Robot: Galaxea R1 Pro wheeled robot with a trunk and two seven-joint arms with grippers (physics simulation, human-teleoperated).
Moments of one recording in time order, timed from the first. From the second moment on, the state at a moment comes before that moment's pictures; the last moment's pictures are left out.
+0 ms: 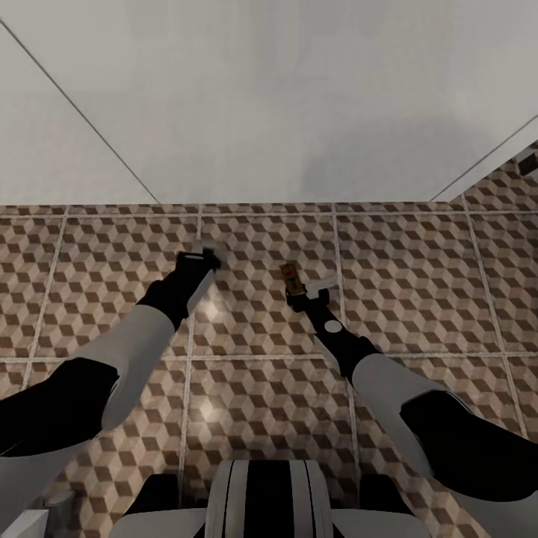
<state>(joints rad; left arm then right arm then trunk) -1.32 -0.10 -0.24 -0.49 0.07 0.44 0.39 -1.16 0.14 0.34 -0.23 -0.05 -0.32 -0.09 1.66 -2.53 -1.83</state>
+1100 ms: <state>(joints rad) -1.38 -0.08 -0.21 -0.29 0.07 0.30 0.39 -1.16 0.14 0.34 -0.23 -0.05 -0.32 -0.09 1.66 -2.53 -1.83</state>
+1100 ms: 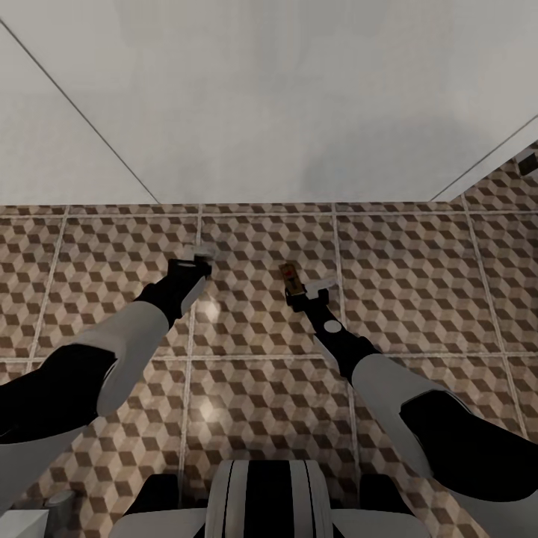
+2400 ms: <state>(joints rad) -1.38 -0.11 -0.21 -0.28 0.08 0.20 0.39 -1.24 0.15 0.34 -0.51 -0.04 0.15 -0.16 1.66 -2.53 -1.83</state>
